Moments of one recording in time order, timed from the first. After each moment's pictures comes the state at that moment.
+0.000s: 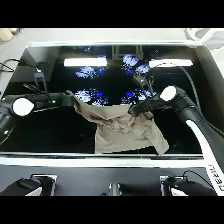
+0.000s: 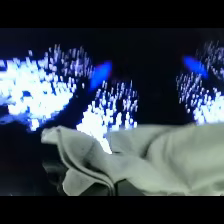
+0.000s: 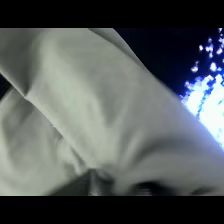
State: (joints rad) left arm -0.32 -1.07 1.03 1.34 -0.81 -1.68; right arm 0.26 -1.37 1.13 -0.99 1.00 0.96
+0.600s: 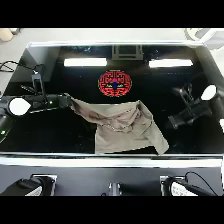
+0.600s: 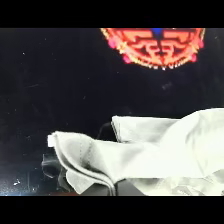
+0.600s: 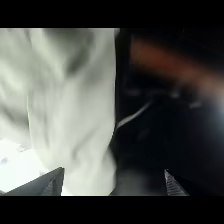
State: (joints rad) left arm -0.27 -1.03 1.02 1.32 -0.85 -1.68; right arm -0.23 -1.31 1.06 -1.29 1.47 0.94
